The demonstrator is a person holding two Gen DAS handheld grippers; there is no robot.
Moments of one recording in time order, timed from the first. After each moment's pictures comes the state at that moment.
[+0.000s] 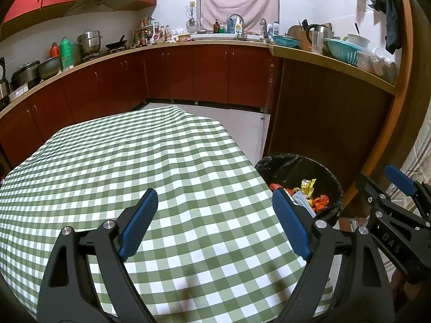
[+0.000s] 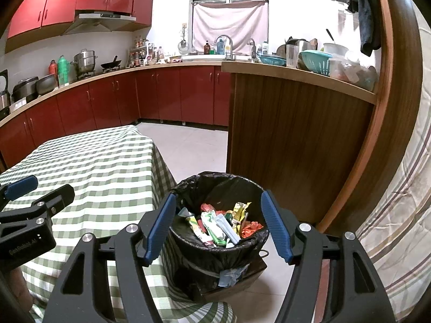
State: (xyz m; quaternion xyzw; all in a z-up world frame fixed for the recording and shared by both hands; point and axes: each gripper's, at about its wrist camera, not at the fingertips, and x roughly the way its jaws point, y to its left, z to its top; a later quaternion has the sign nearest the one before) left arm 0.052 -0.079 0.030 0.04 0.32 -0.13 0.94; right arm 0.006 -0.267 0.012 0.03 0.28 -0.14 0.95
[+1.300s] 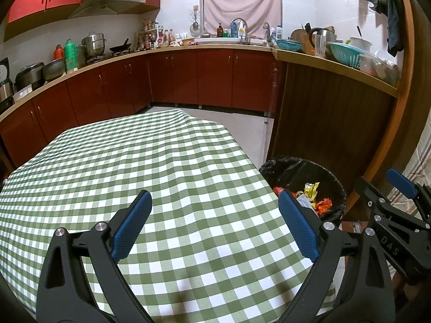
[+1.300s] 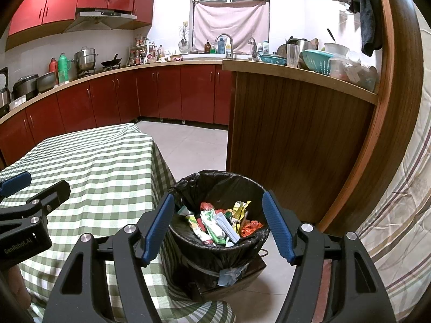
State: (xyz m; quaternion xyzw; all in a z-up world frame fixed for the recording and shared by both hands) left arm 0.049 -0.075 0.032 0.04 0.31 -0.12 0.94; right arm 0.006 -0.265 0.012 0.02 0.28 -0.14 0.95
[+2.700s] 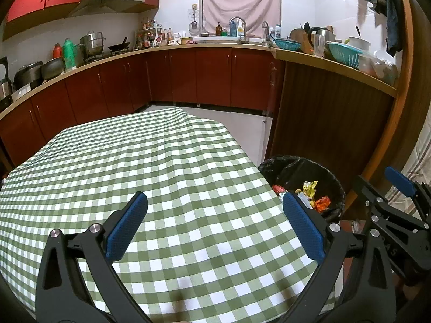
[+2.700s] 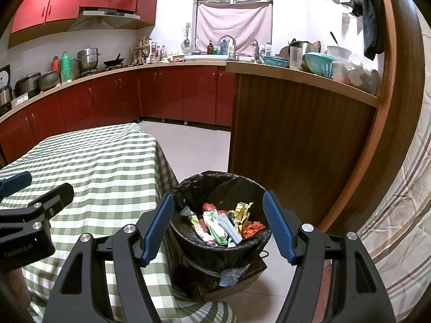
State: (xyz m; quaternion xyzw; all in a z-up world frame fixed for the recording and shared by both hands) left arm 0.048 -0.077 0.032 0.04 0.31 -0.12 0.94; right arm 0.005 -0.261 0.013 0.02 0.28 -0.14 0.95
